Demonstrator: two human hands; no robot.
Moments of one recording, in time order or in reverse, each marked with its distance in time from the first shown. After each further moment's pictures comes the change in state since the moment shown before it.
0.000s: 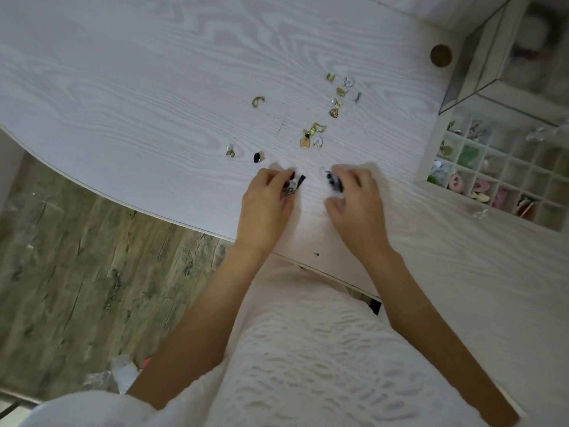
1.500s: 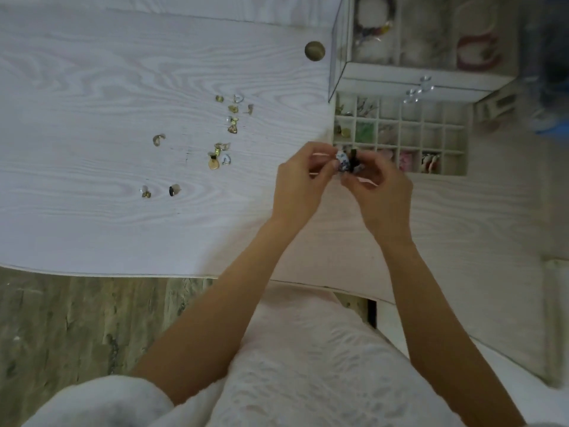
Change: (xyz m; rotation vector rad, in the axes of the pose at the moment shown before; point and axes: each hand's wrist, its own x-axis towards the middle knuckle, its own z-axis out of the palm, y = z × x) left_hand 0.031 0.151 0.064 -0.602 -0.274 0.044; right_hand -0.027 0.067 -0.102 0.586 0.400 0.323
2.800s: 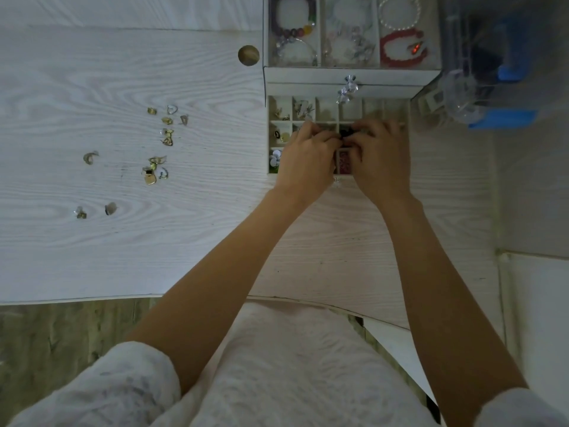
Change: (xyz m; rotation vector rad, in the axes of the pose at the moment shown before) left_hand 0.052 0.008 0.106 0.849 -0.027 0.635; right_hand 0.085 0.061 -0.082 -0.846 -0.025 -0.343
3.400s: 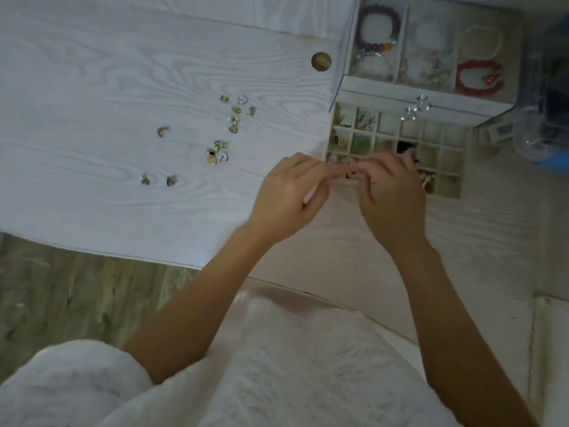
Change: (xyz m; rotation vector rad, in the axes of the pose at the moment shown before) left_hand -0.082 -0.036 -0.086 -0.265 0.191 0.022; right_hand -0.037 -0.069 -0.012 0.145 0.115 -0.242
